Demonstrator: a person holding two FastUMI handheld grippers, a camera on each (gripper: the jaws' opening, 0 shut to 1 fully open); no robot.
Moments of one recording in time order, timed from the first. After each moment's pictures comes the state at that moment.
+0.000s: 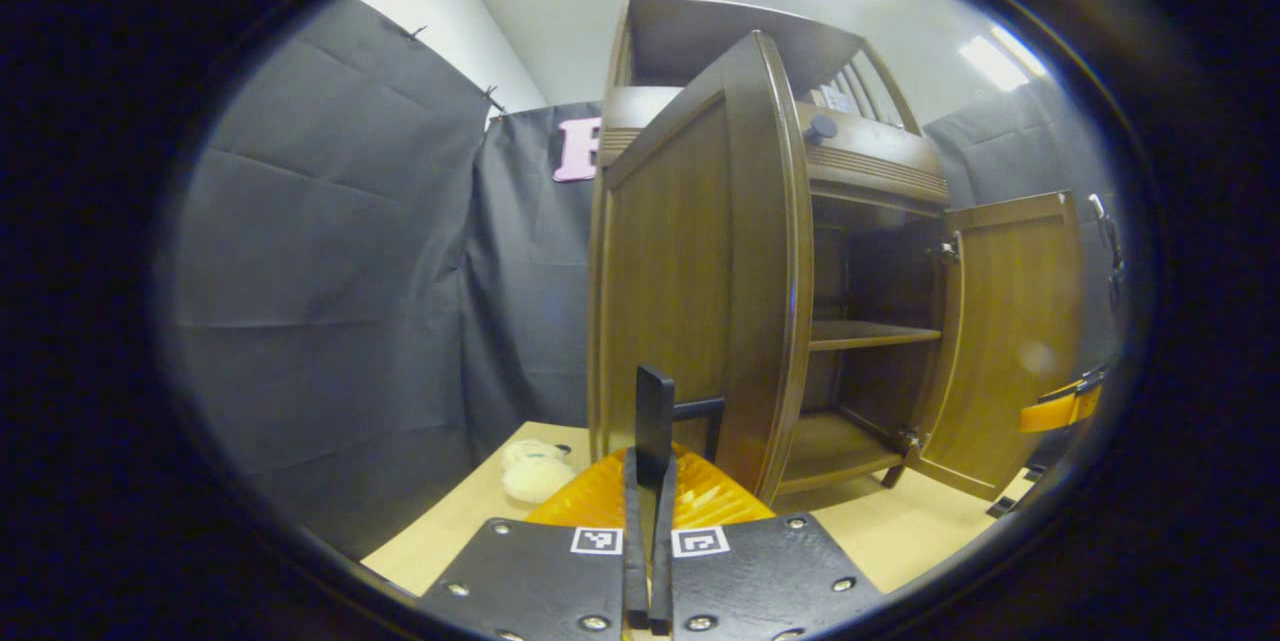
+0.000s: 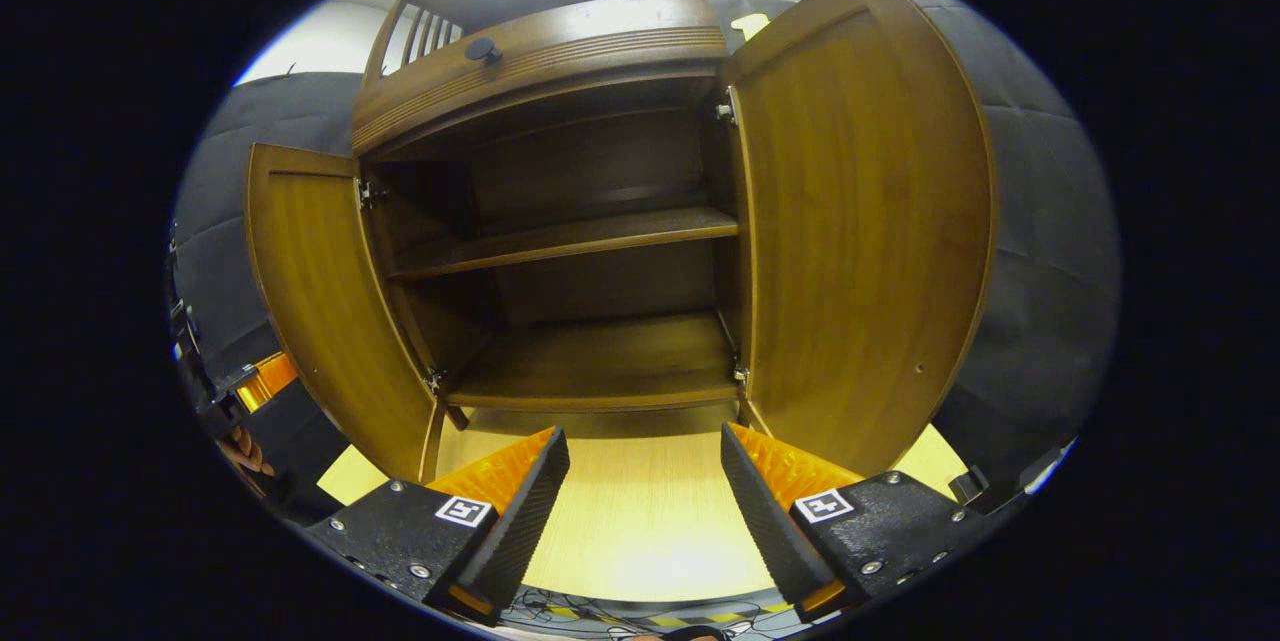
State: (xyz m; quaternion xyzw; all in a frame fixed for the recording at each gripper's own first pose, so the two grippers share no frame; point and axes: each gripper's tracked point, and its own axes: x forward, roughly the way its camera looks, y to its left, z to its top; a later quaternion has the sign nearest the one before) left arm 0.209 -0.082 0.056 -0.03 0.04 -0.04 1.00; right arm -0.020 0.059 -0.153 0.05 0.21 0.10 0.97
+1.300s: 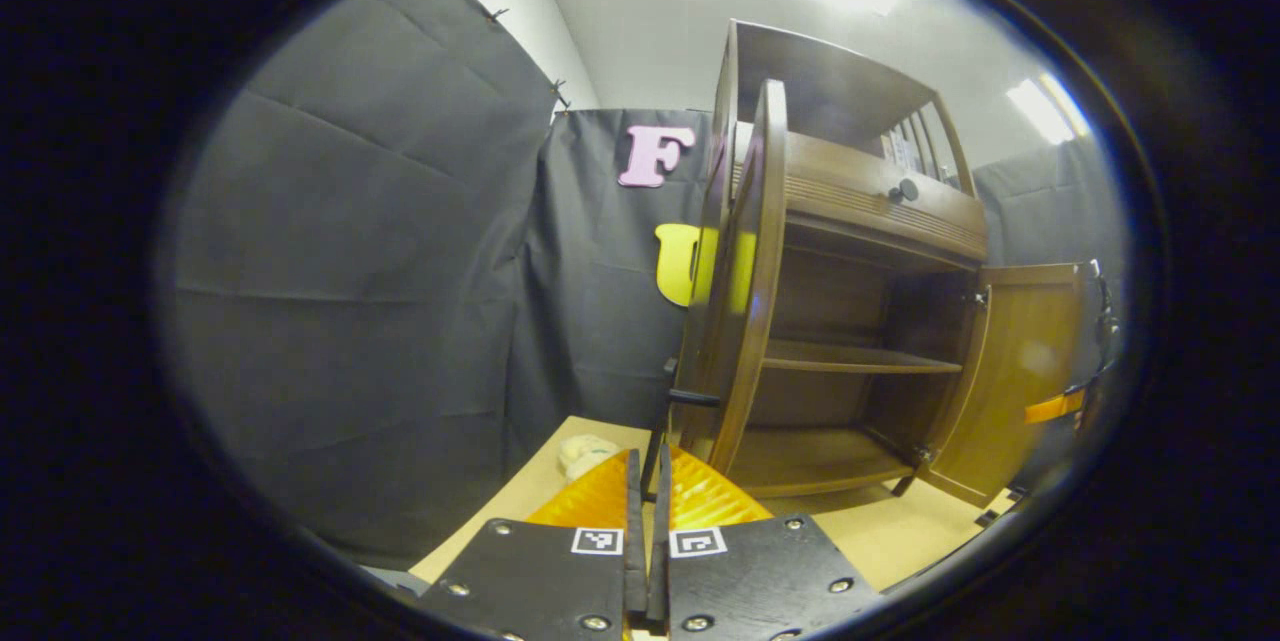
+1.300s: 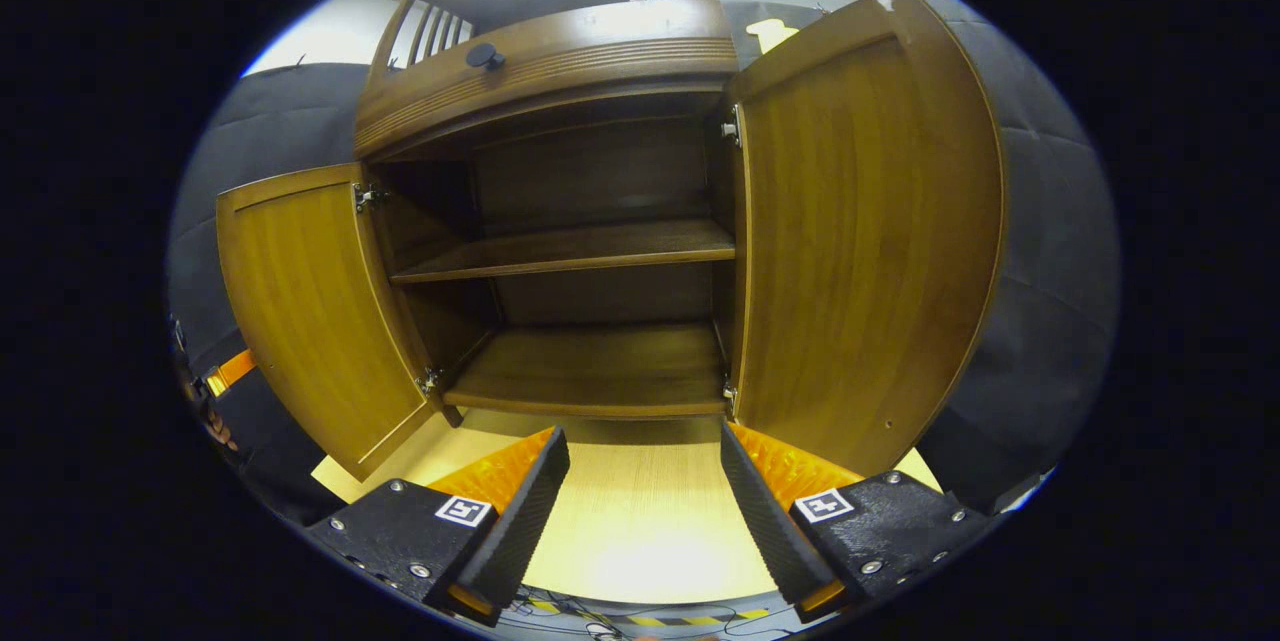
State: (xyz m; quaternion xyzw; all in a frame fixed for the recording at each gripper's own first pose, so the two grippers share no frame) left arm 0.156 0.041 0.065 -0.09 0.04 -0.01 1.00; right arm -0.015 0.038 -0.127 0.03 0.20 0.11 0.97
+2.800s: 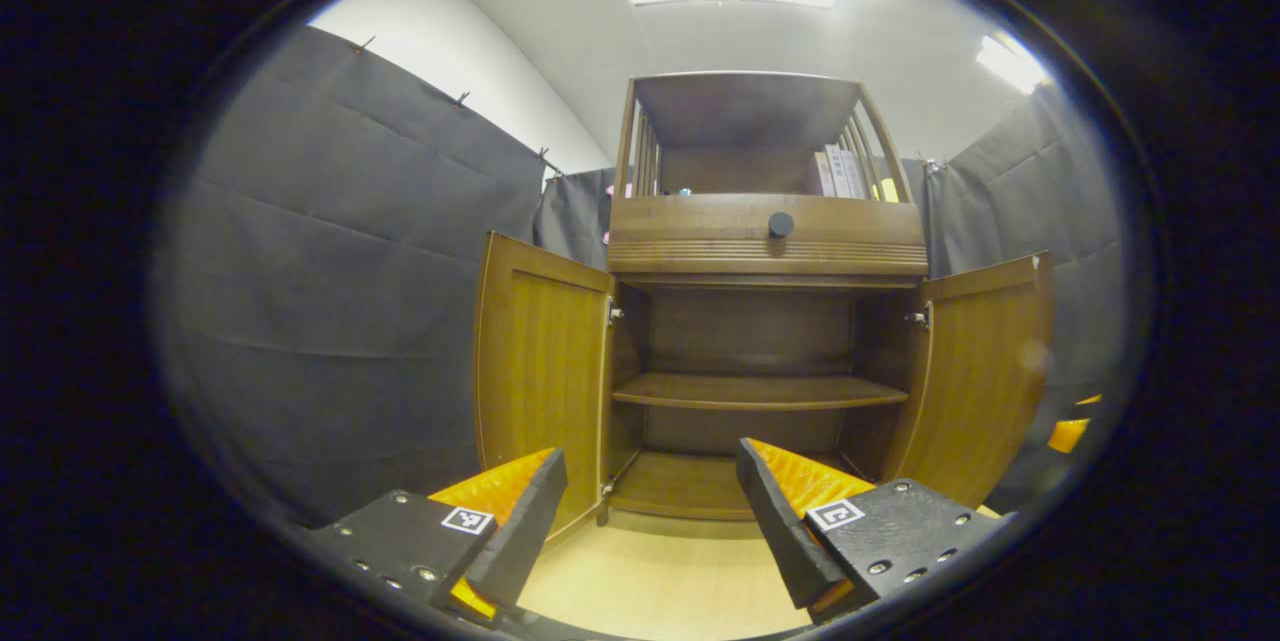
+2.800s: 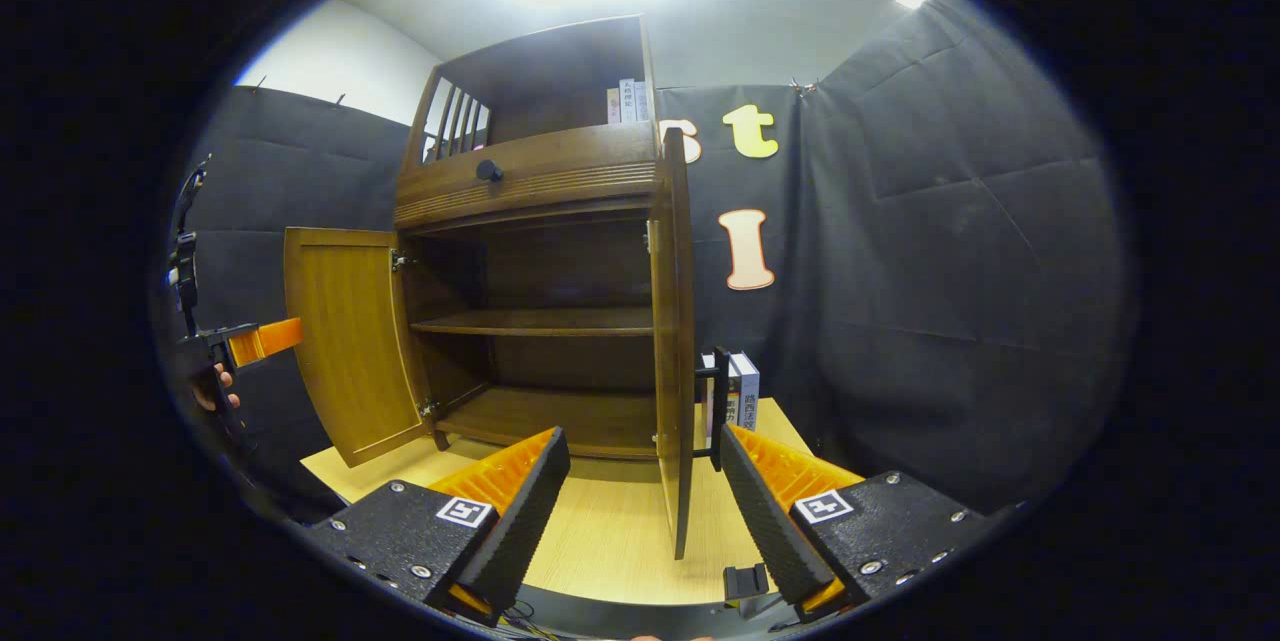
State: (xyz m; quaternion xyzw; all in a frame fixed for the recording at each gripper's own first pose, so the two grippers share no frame) left arm 0.073 -0.175 0.162 -0.03 -0.02 0.07 1.00; right arm -0.108 -0.096 -0.084 0.03 0.06 0.11 0.99
